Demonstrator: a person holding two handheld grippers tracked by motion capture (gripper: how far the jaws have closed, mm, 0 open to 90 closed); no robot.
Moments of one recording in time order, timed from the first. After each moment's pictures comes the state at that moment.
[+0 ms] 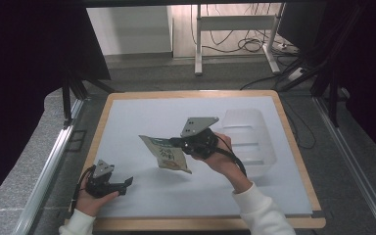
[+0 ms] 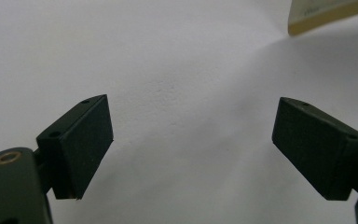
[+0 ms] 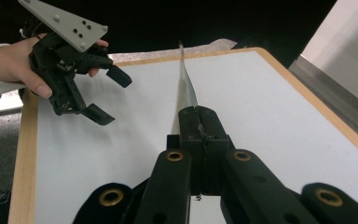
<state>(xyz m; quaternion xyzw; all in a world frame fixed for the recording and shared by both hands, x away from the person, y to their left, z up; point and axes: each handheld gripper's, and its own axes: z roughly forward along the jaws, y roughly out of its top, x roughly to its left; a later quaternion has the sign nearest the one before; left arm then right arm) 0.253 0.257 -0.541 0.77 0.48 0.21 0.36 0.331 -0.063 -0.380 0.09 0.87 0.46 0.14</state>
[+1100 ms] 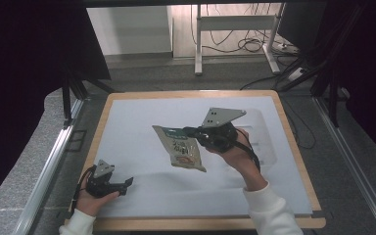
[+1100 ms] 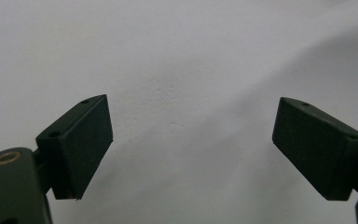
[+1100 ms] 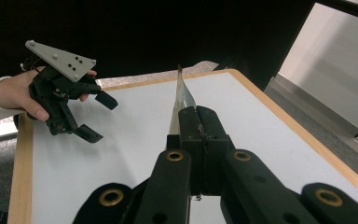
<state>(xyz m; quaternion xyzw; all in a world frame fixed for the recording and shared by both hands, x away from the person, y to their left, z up) 0.254 0.256 -0.542 0.77 0.48 0.21 0.36 0.330 -0.103 -0.349 0.12 0.84 0.50 0.17</state>
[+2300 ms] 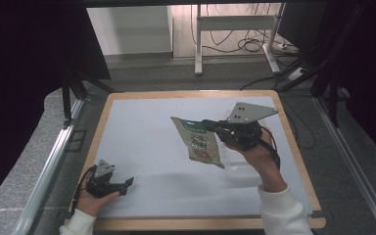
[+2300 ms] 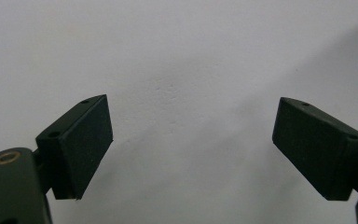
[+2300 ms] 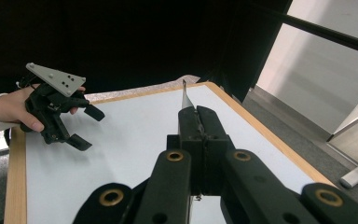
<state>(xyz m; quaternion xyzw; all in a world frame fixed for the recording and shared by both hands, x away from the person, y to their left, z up) 0.254 0.255 -0.543 0.77 0.48 0.20 0.36 0.318 -0.148 -0.322 0.14 0.82 0.53 0.19</state>
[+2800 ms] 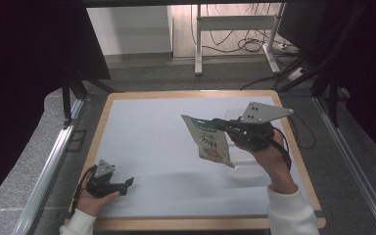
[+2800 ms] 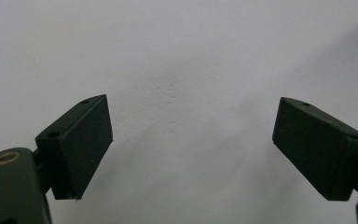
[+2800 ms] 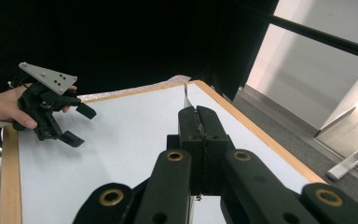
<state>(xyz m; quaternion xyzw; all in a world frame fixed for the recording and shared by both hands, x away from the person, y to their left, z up) 0.254 0.255 -0.543 0.77 0.48 0.20 0.36 0.314 -0.171 -0.316 0.15 0.81 0.53 0.21</state>
